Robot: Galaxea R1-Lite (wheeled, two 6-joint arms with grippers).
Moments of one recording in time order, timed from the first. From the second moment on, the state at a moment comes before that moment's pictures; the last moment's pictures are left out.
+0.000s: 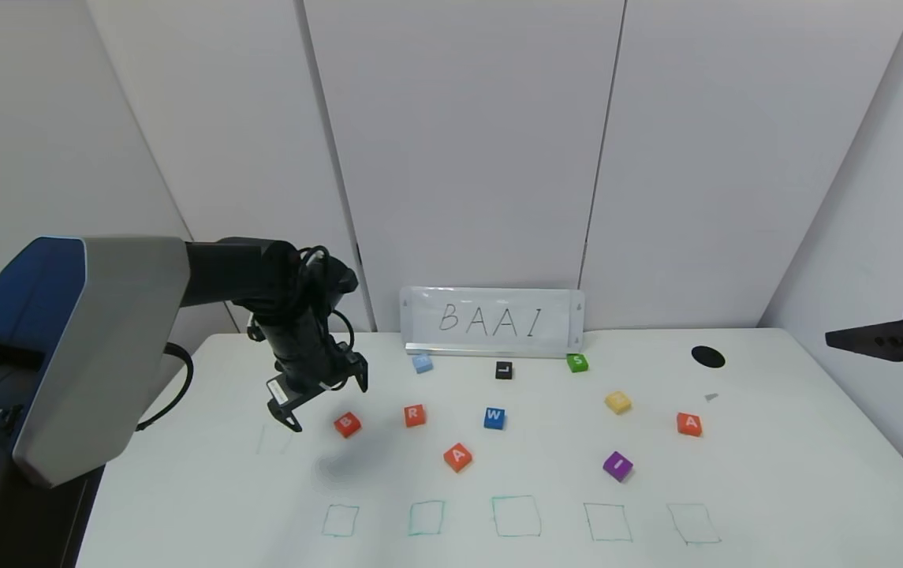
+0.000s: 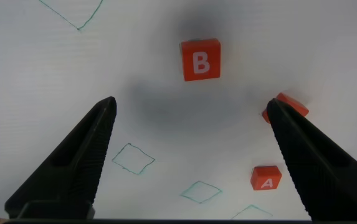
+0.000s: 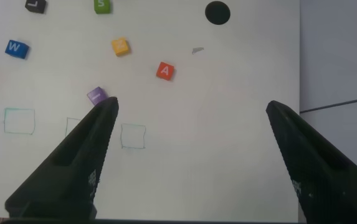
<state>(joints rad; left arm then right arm) -0.20 2.39 -1.98 0.94 0.08 -0.94 0.08 1.35 -1.16 0.44 -0.07 -0.02</state>
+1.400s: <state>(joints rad) -0.24 2.47 -1.90 0.75 0.20 -1.07 0.09 1.35 -1.15 0.44 -0.07 -0.04</state>
